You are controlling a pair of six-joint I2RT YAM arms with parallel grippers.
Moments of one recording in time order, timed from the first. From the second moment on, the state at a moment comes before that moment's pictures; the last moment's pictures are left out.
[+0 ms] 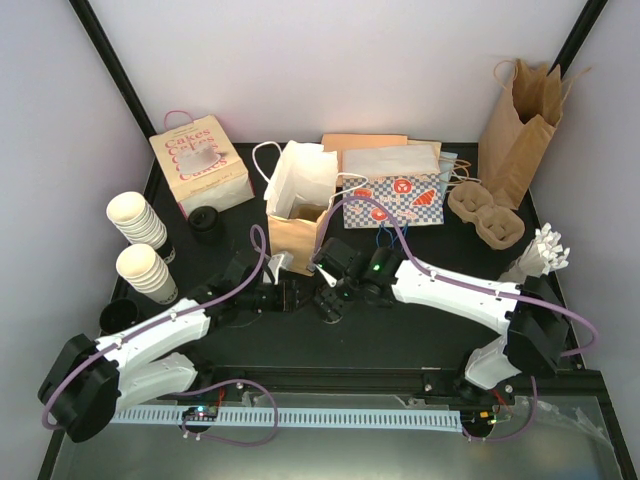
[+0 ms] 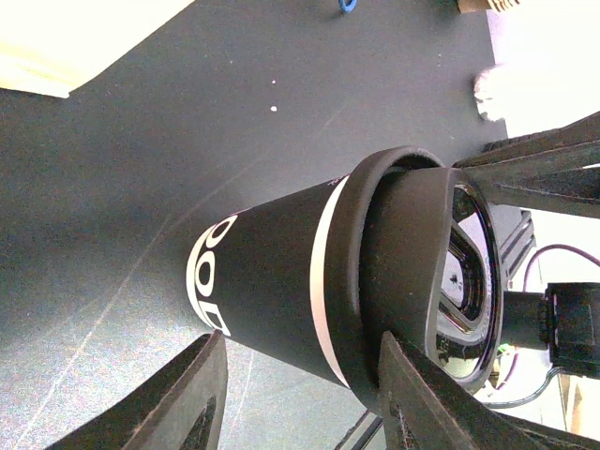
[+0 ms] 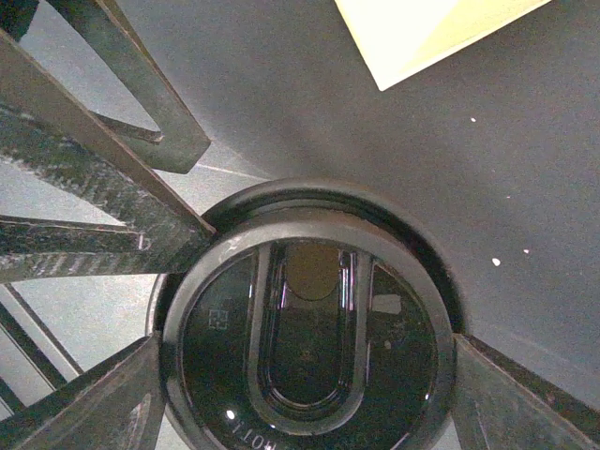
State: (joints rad) left arm -0.66 1.03 0.44 -0.10 0.46 -0.74; right arm 1.06 1.50 1.15 -0.77 0.04 0.20
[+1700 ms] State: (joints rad) left arm -0.61 1.06 0.39 0.04 0.53 -0.78; right arm 1.09 1.52 1.17 -0.80 0.09 0.19
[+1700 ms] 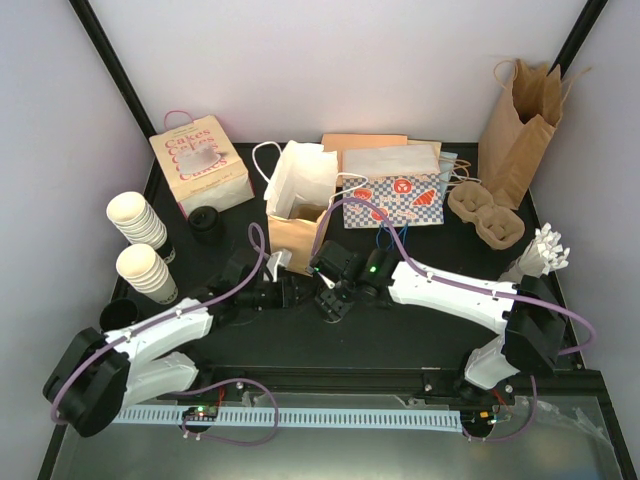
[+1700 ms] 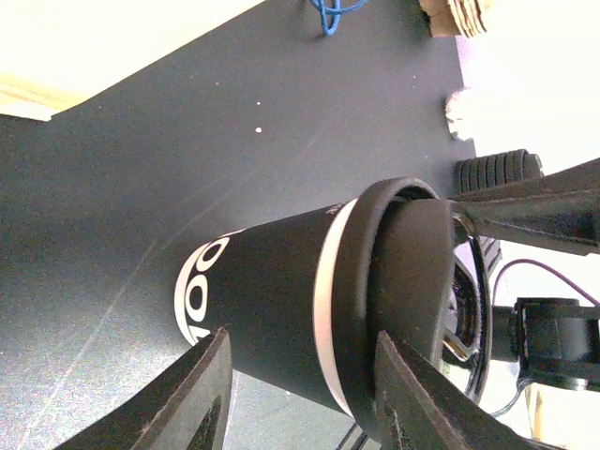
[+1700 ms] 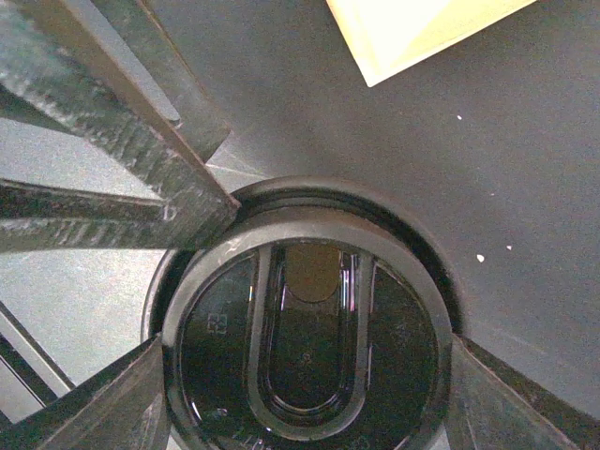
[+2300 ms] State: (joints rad) left arm -0.60 1.19 0.42 0.11 0.58 -0.79; right arm 1.08 1.51 1.15 -0.80 0.11 0.21
